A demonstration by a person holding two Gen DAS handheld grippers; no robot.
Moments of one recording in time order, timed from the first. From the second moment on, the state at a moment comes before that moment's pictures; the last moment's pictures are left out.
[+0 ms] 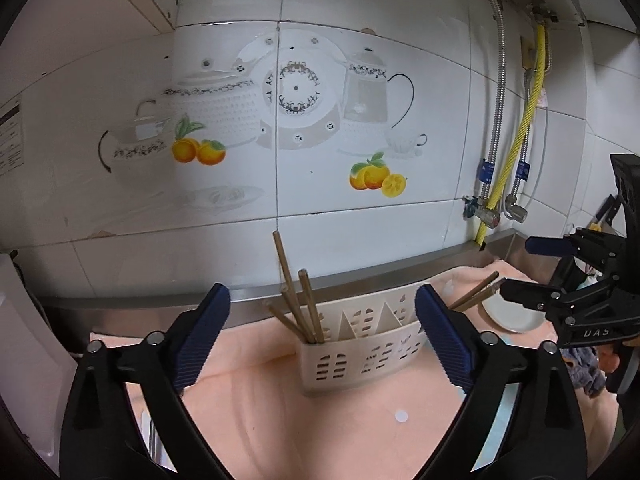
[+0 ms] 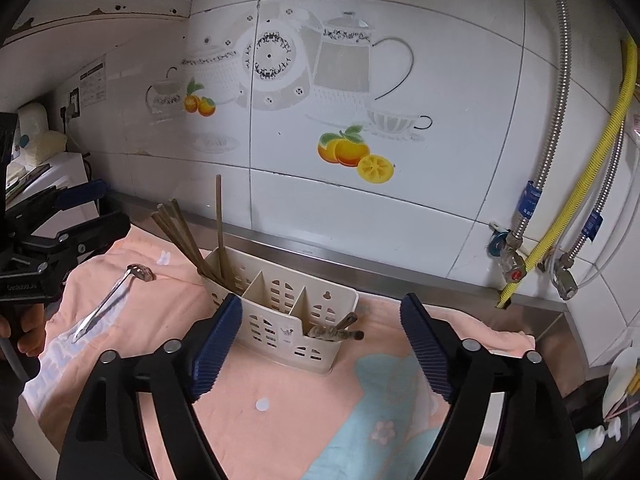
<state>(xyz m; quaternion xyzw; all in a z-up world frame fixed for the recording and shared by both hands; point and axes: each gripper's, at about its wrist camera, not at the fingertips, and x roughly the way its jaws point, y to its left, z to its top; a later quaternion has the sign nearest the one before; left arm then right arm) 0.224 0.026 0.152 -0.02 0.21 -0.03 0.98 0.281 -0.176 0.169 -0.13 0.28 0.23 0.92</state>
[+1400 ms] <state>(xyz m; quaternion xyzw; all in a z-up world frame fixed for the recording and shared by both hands) 0.115 0.026 0.110 -0.02 0.21 -0.03 0.98 0.170 -0.175 0.119 -0.13 0.26 0.22 0.93</state>
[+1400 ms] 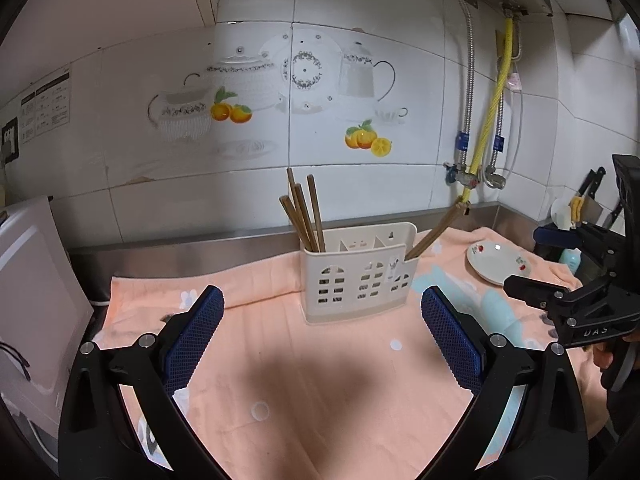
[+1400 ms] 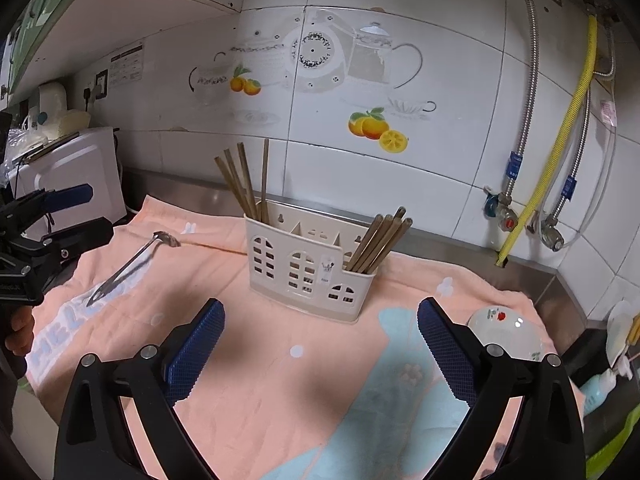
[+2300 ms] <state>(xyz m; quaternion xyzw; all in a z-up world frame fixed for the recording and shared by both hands) 0.080 0.031 0.080 -0.02 0.22 -0.02 0.97 0.138 -0.166 0.085 -0.11 0.28 0.21 0.93</state>
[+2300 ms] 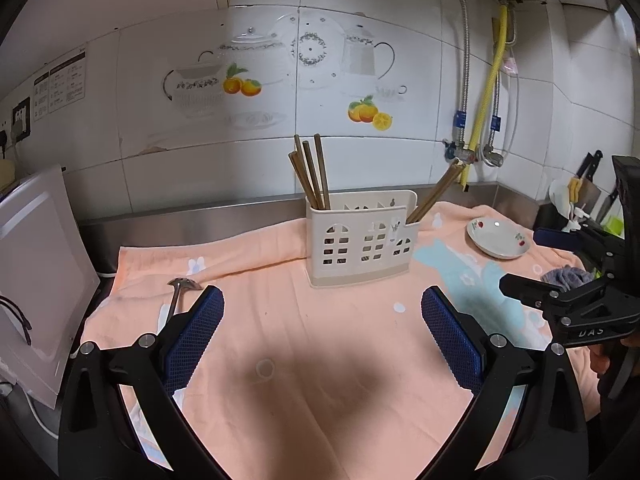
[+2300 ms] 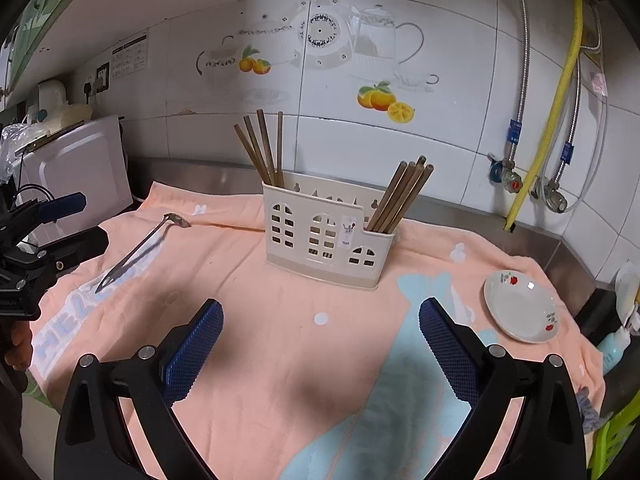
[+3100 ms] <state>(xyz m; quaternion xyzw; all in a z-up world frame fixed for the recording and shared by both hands) 0.069 0.026 0.057 -0.02 0.25 -0.03 0.97 0.128 -0.171 0.071 -0.10 0.29 0.20 0.93</state>
